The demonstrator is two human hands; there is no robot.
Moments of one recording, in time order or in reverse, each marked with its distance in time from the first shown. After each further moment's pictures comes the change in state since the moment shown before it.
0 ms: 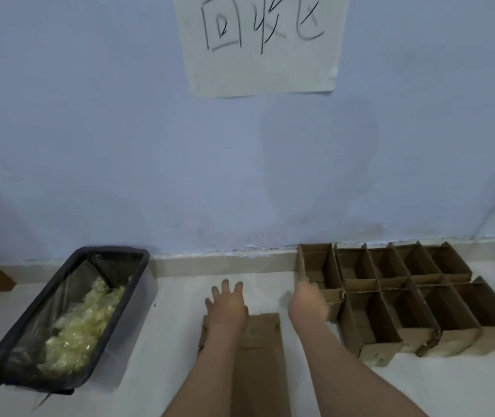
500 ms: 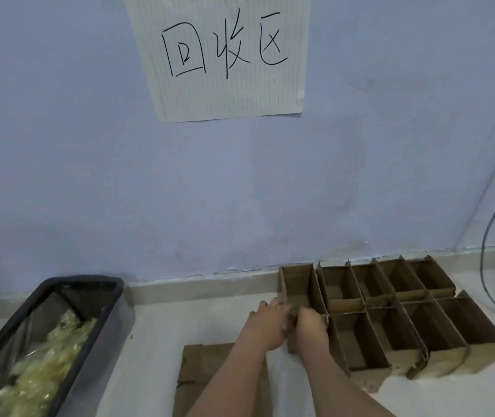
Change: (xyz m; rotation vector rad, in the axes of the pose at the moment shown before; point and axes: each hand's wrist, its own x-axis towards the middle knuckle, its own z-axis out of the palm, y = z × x) left_hand 0.036 0.105 0.010 0.080 -0.202 0.460; right_hand 0.044 0.050 0.009 0.061 -0.111 -0.033
